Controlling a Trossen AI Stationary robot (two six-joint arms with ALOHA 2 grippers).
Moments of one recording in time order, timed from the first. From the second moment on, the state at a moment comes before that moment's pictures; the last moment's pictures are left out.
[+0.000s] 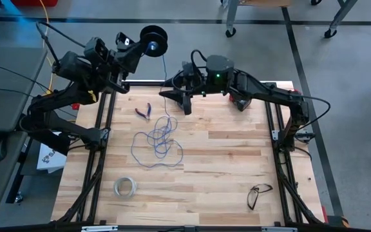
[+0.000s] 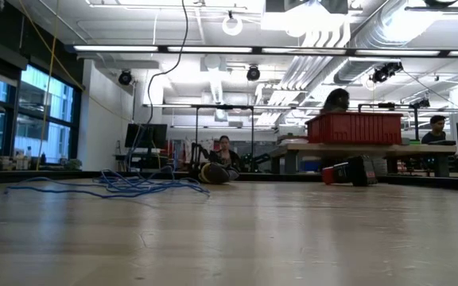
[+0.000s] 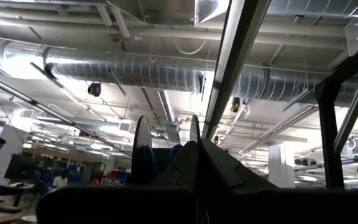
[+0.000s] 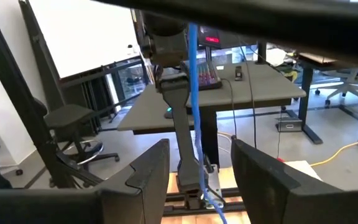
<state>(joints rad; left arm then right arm) 0.15 1.23 1.53 0.44 -0.03 -0.16 -0.15 1.80 1.99 -0.23 -0.22 0.11</state>
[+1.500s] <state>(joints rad) 0.15 1.19 1.53 0.14 0.05 -1.00 -0.01 1.84 1.99 -0.01 -0.12 -0.03</state>
